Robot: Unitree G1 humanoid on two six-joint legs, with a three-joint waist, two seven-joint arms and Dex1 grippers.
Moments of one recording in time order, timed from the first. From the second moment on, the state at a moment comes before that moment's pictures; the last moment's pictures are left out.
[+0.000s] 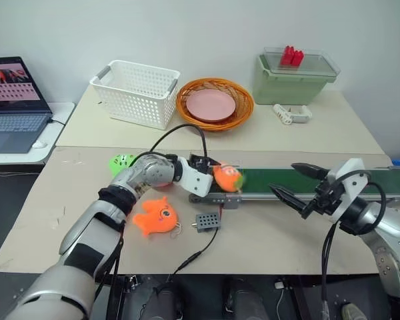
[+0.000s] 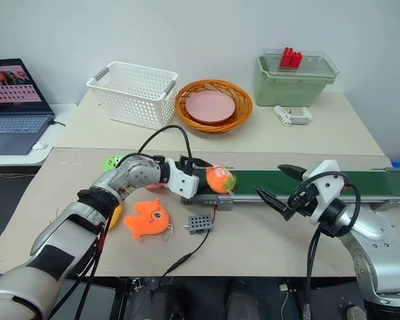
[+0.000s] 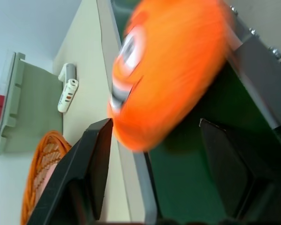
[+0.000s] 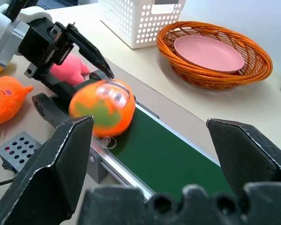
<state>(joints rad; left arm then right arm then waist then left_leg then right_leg) -0.94 0.41 -0.50 0.81 0.39 -0.74 -0.72 -0.02 -0.68 -0.28 -0.46 0.50 0.42 0.72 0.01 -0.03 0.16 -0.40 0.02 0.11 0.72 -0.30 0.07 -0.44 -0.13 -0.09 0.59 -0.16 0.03</state>
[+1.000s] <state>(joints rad) -0.38 0.44 0.28 -0.04 -0.16 0.39 -0.44 -0.29 -0.53 -0.20 -0.47 0.47 0.48 0.50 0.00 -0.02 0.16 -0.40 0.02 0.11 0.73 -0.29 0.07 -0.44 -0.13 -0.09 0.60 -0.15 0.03</state>
